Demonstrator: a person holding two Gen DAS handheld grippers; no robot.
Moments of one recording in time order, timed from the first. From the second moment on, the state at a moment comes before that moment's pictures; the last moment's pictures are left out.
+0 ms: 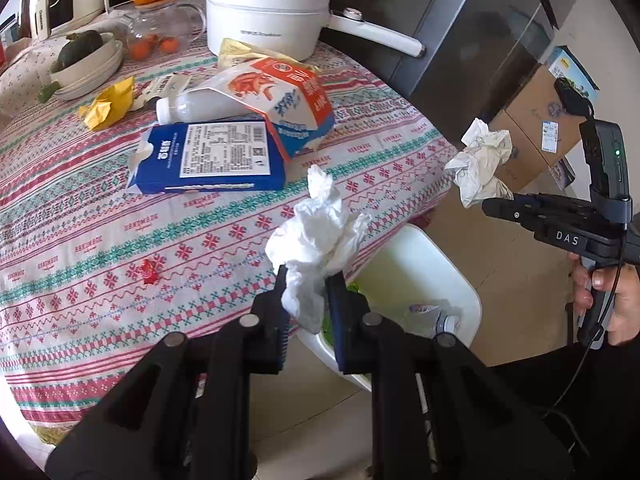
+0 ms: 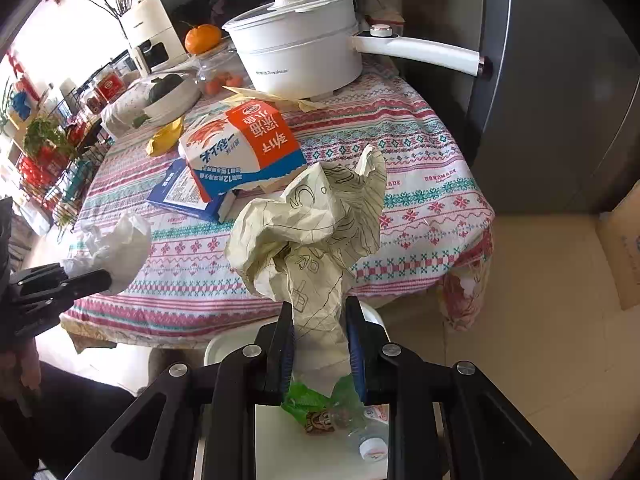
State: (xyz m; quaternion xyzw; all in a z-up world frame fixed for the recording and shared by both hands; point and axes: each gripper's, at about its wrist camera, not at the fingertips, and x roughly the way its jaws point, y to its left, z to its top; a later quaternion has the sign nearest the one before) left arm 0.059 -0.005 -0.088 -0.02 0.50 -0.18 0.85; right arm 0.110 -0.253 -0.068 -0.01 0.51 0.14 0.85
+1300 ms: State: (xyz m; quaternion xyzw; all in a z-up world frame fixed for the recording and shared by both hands) left arm 0.039 -0.060 -0.136 0.05 0.54 -0.21 0.81; right arm 0.054 -0.262 -0.143 -0.05 0.59 0.16 0.79
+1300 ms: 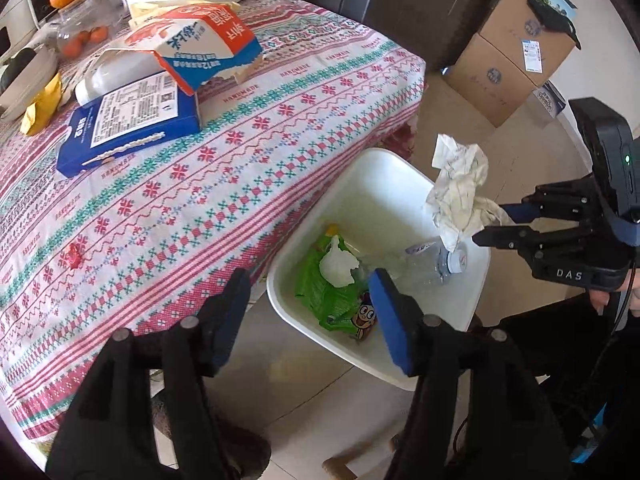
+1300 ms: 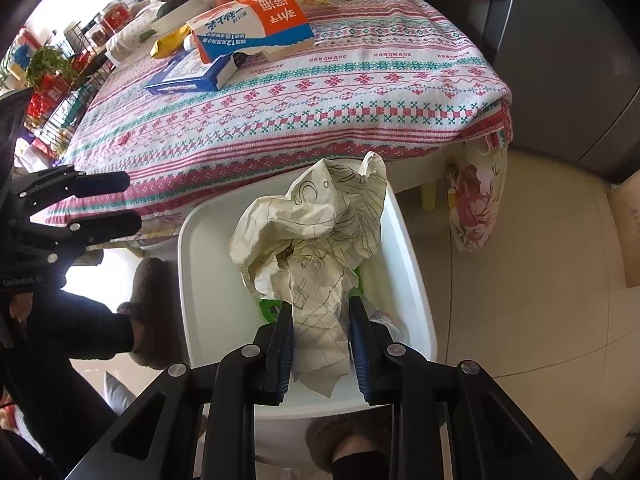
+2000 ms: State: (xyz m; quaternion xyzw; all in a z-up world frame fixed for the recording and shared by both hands) left arm 0.064 0.019 -0.112 -0.06 0.54 -0.13 0.83; right arm 0.066 -0.253 -0.141 -0.03 0.61 0.14 0.78
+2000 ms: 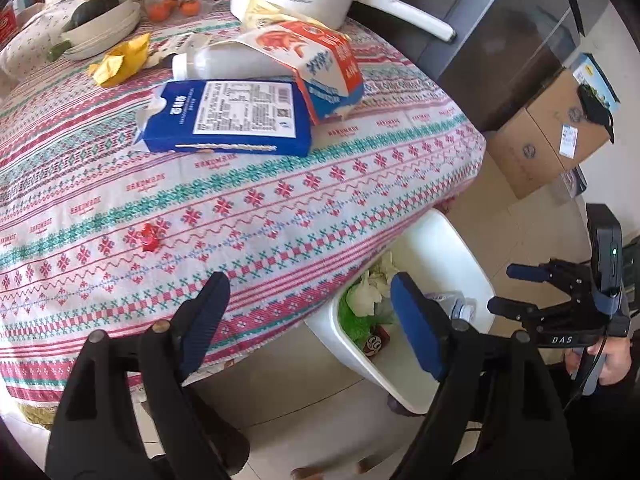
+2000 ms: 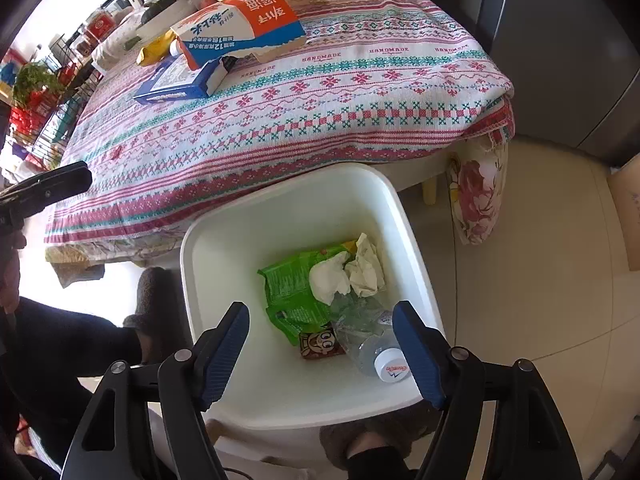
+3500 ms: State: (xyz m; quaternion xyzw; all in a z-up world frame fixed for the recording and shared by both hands) left arm 0.225 0.135 -0.164 -0.20 0.52 -0.10 0.83; right arm 0.137 -0.173 -0.094 -0.03 0.57 0.16 0.81
